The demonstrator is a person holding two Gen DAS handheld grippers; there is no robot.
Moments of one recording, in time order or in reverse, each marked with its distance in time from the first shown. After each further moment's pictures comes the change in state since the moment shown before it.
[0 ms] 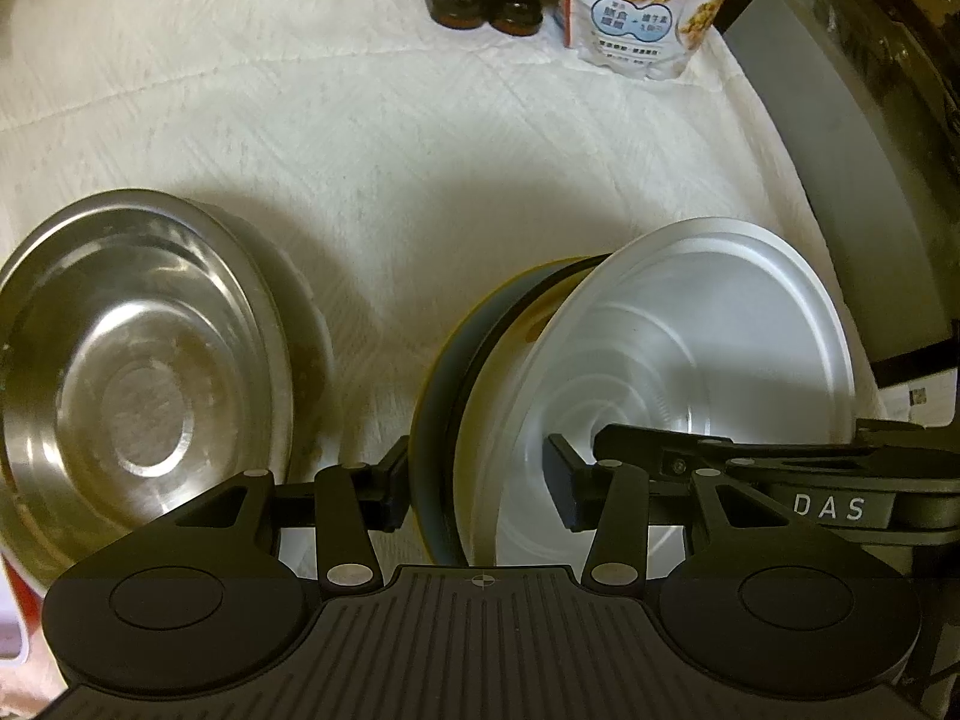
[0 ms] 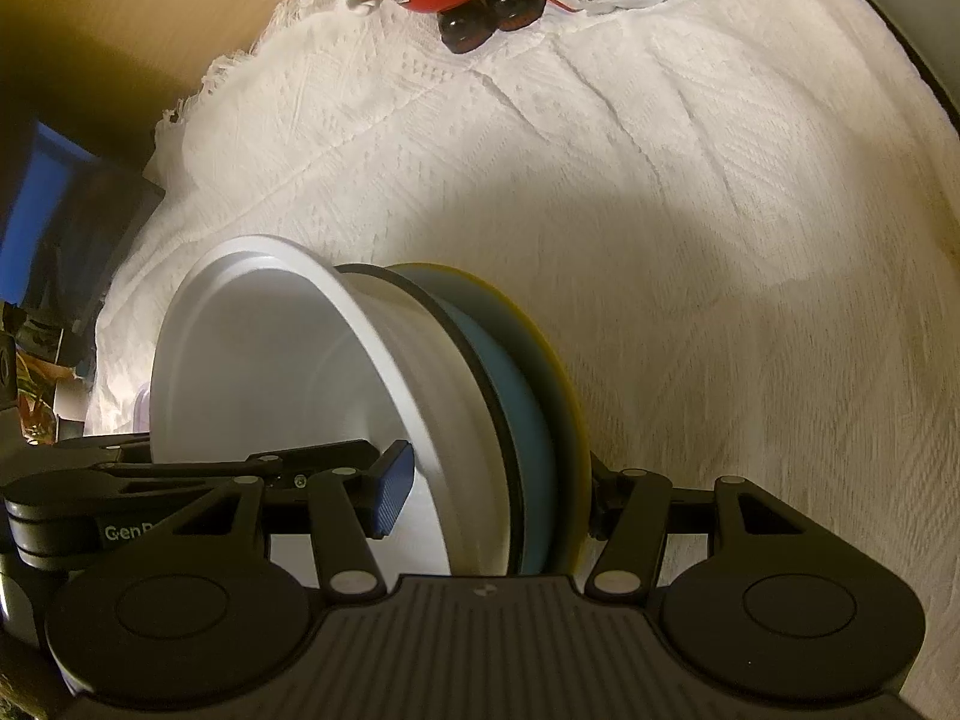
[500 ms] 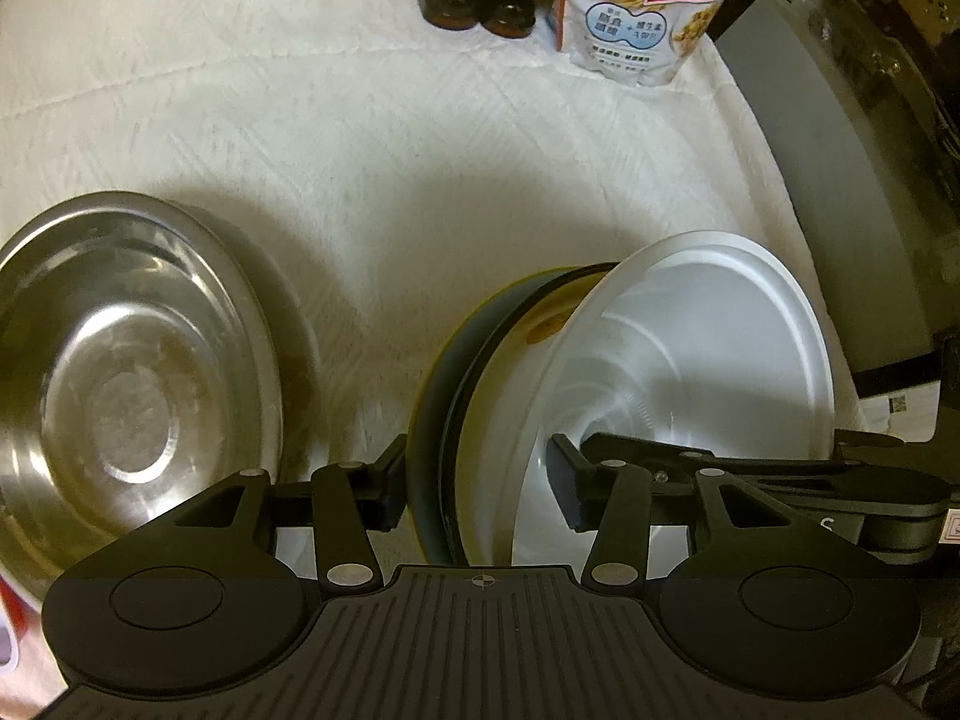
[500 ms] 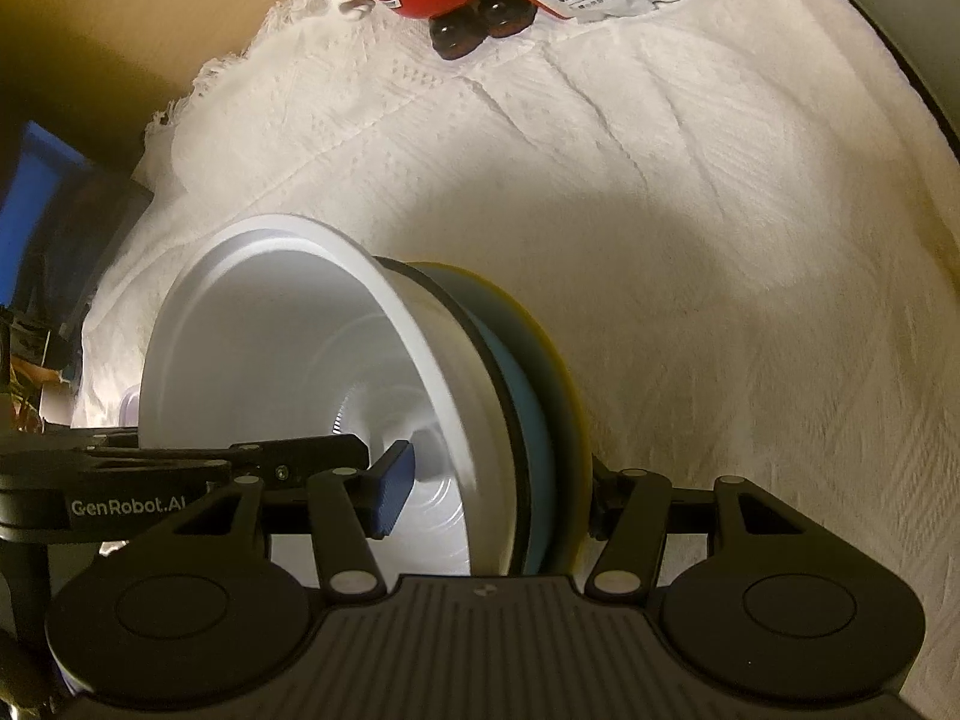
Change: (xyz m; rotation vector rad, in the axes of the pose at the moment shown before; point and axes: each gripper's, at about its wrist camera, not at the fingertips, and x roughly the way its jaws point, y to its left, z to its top) left arm -0.001 0.005 0.004 -0.008 0.010 -0.045; right arm -0.001 0.000 -0.003 -0.013 -0.012 -0.026
